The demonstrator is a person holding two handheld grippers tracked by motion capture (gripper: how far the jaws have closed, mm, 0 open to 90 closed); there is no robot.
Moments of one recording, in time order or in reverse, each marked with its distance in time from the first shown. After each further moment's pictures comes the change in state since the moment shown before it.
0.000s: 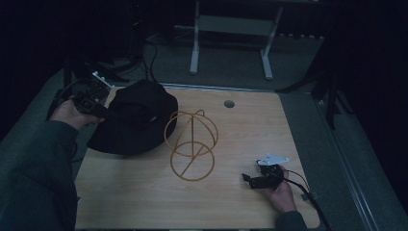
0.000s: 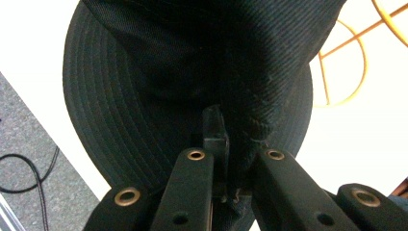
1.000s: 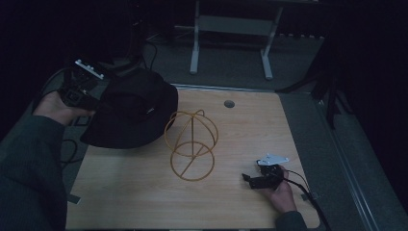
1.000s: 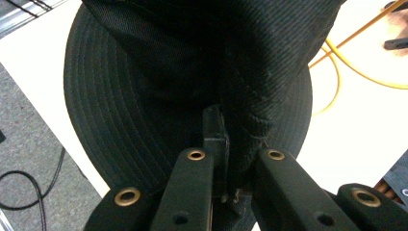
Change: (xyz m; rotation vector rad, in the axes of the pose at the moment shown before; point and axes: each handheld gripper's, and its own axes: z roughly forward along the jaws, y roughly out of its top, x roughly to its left) left arm -0.005 0.000 -0.041 -0.077 -0.012 0.017; right arm 0.000 0.000 0.000 -0.001 0.000 -0.002
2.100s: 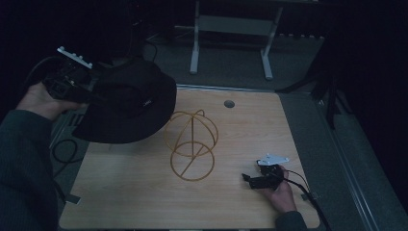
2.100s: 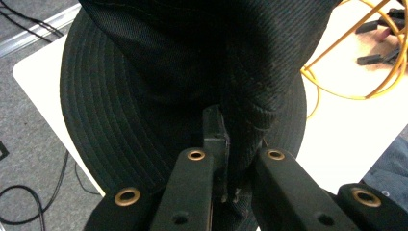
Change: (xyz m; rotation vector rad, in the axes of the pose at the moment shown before) left arm -0.006 0.004 -0.039 -0.072 -0.012 0.008; right arm 0.000 0.000 0.000 0.000 0.001 0.000
